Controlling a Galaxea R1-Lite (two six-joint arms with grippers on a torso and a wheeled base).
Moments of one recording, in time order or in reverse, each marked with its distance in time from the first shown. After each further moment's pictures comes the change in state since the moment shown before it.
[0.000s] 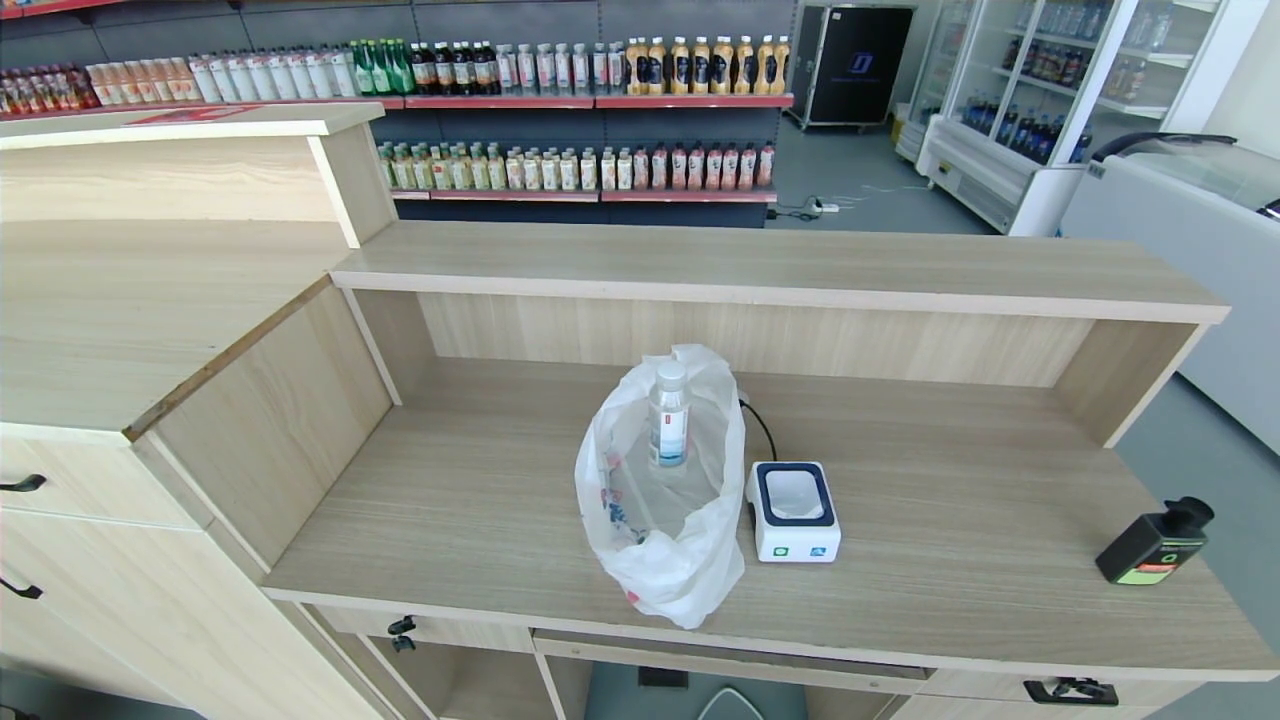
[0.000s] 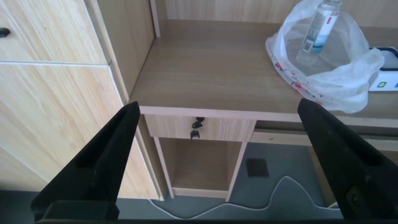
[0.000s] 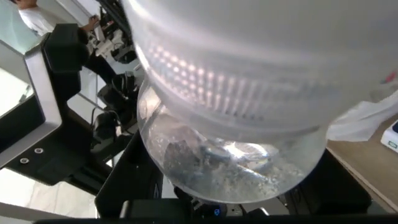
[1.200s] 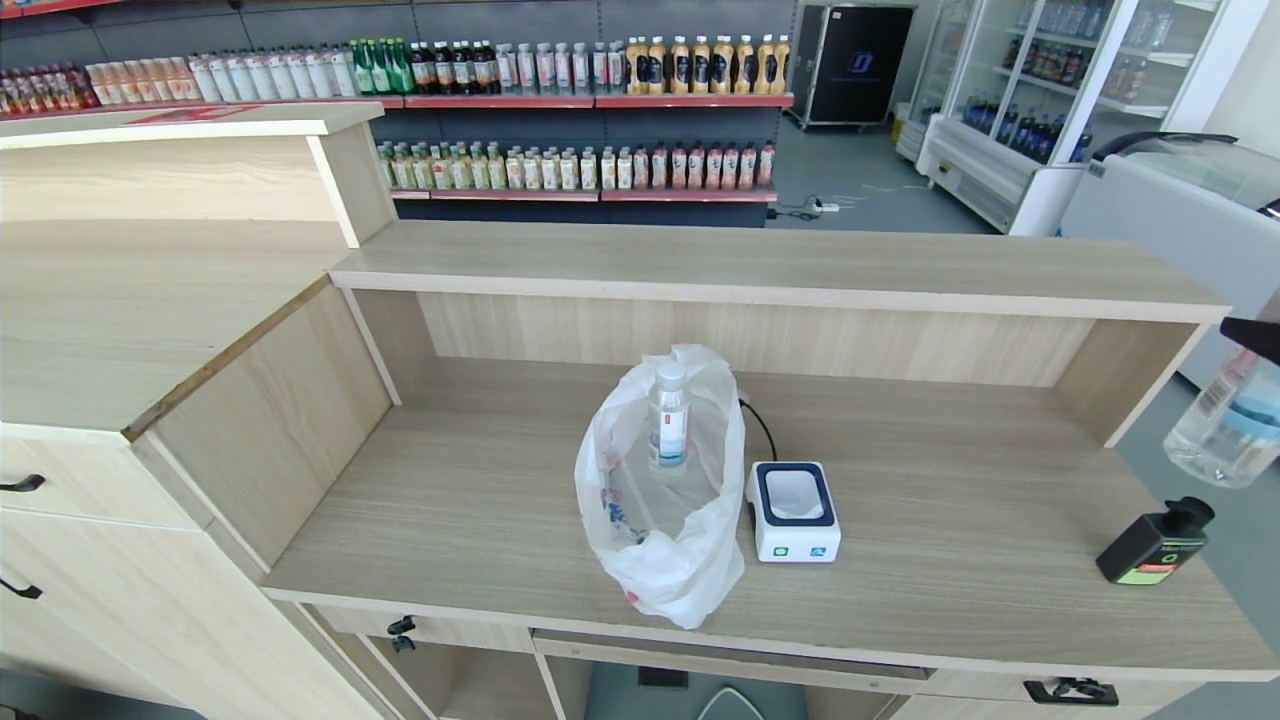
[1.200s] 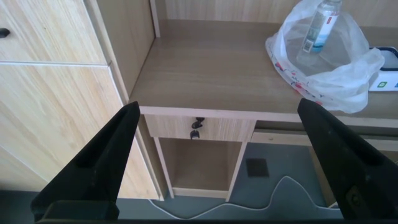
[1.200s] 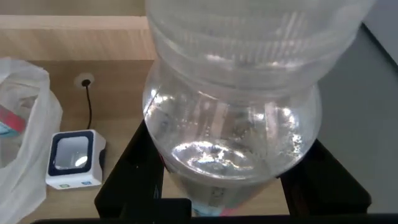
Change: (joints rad) left arm 0.000 0.000 0.000 0.000 0.000 0.000; right arm -0.562 0.336 0.410 -0.707 -0.708 -0.383
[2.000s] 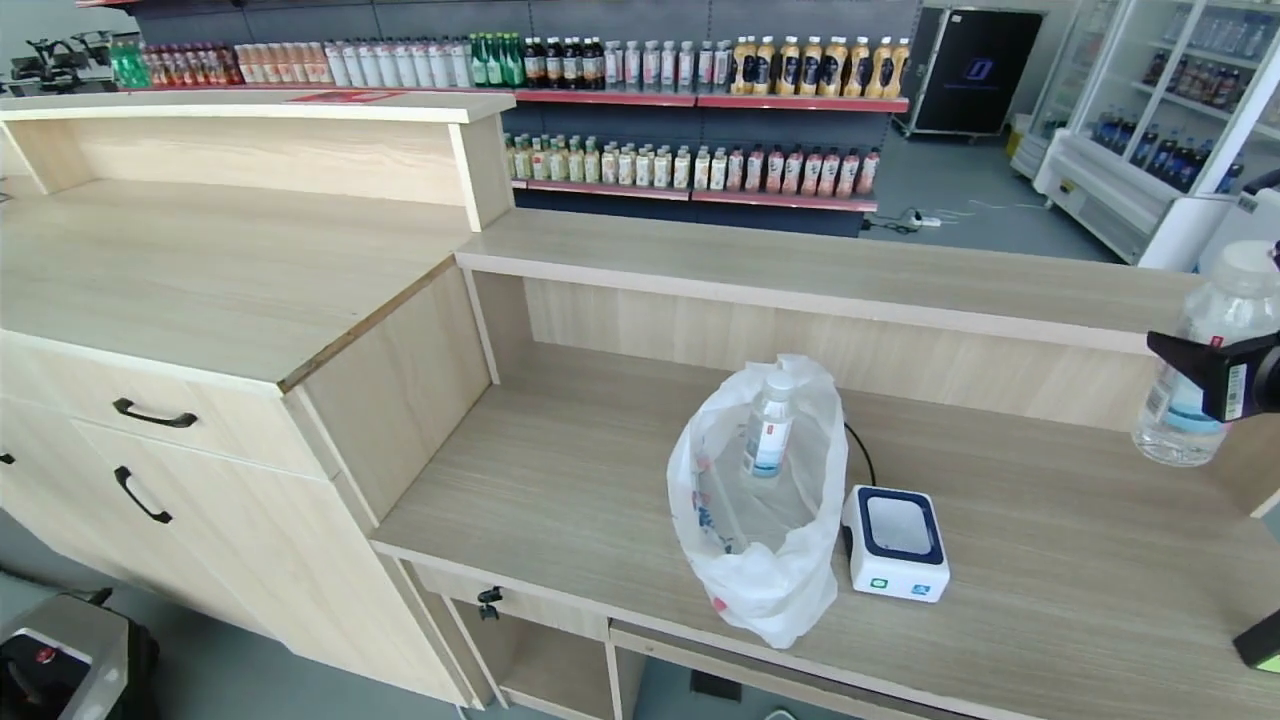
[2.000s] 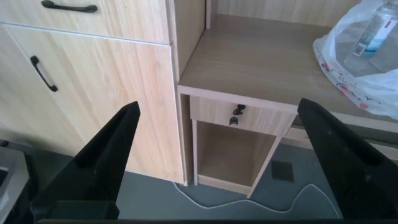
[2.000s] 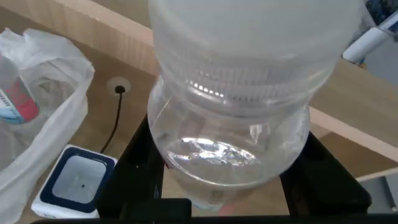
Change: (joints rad) left arm 0.000 0.000 0.000 0.000 0.000 0.000; right arm 0.065 0.175 0.085 -0.318 -0.016 -0.305
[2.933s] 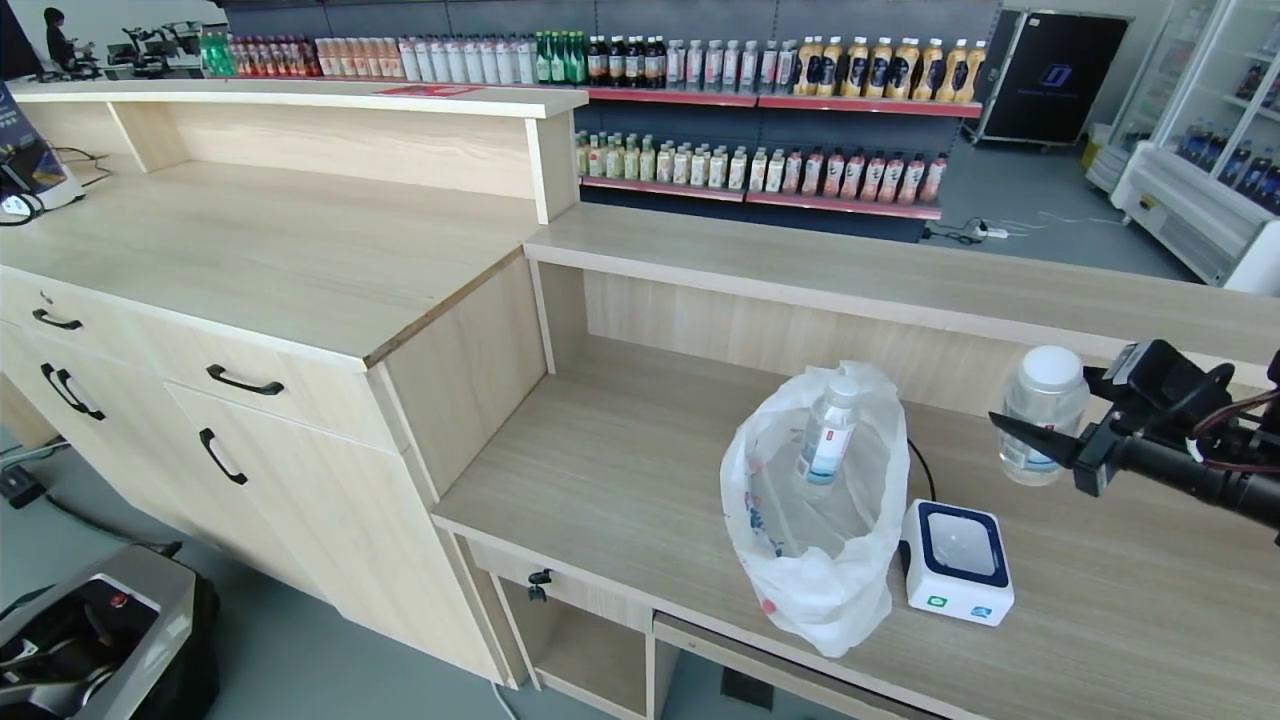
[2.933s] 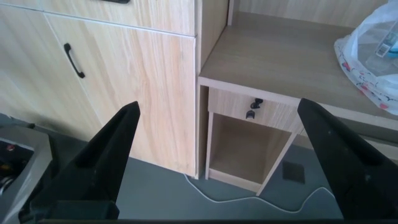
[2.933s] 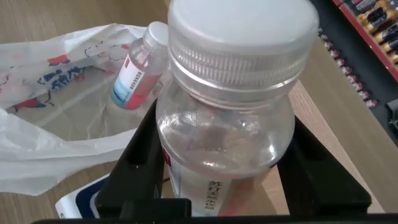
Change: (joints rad) left arm 0.000 0.000 0.000 0.000 0.000 0.000; right arm 0.020 0.319 0.137 -0.410 0.554 -0.405
